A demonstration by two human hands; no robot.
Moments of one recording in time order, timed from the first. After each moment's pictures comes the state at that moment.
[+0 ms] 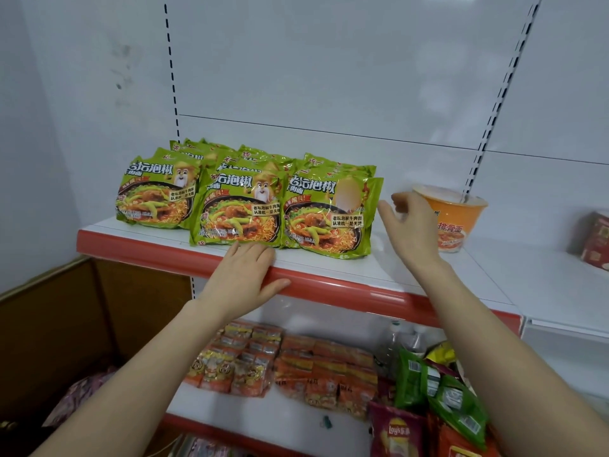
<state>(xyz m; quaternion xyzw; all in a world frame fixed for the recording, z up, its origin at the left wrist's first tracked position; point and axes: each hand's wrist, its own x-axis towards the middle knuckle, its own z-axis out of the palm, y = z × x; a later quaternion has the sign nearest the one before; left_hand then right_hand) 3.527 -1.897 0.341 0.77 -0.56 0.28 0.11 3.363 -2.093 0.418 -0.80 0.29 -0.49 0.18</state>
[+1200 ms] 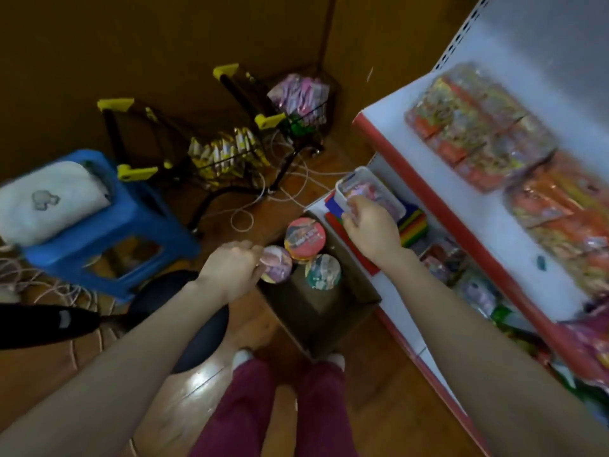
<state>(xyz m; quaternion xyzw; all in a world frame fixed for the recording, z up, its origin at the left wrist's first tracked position) 3.437 -1.529 -0.021 0.96 -0.20 -0.18 0.07 3.472 -1.764 0.013 -0.98 0.02 0.08 0.20</state>
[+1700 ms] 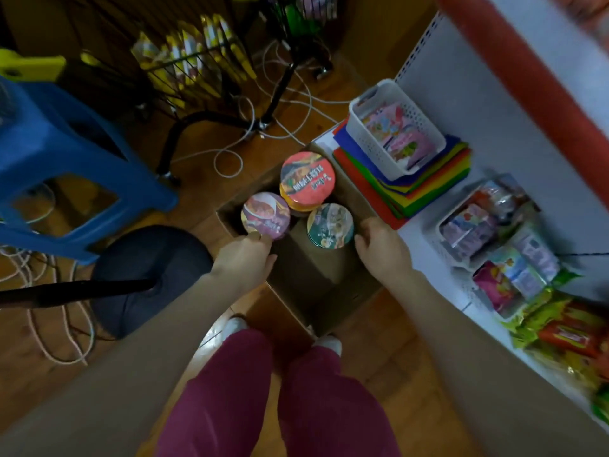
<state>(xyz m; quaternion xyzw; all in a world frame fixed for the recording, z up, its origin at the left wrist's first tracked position) 3.412 -1.575 -0.226 0.94 -0.14 -0.30 0.07 3.408 -1.802 -0.223 -0.95 0.11 0.21 0.18</state>
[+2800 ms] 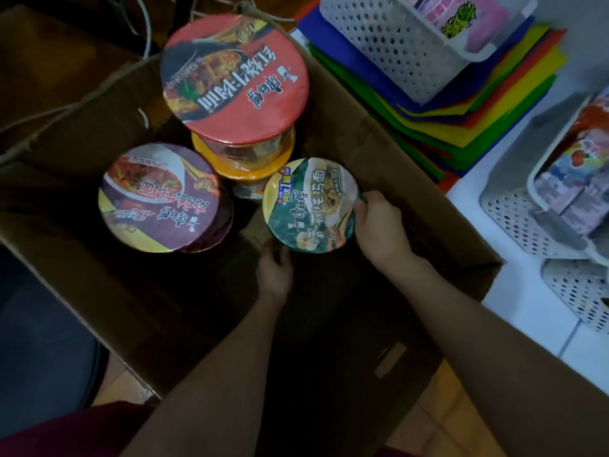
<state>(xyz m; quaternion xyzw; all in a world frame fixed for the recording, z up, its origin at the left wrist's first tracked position) 3.412 -1.738 -0.645 0.78 0.25 -0.23 0.52 3.443 -1.873 -0.539 -0.92 0.23 0.13 0.30</state>
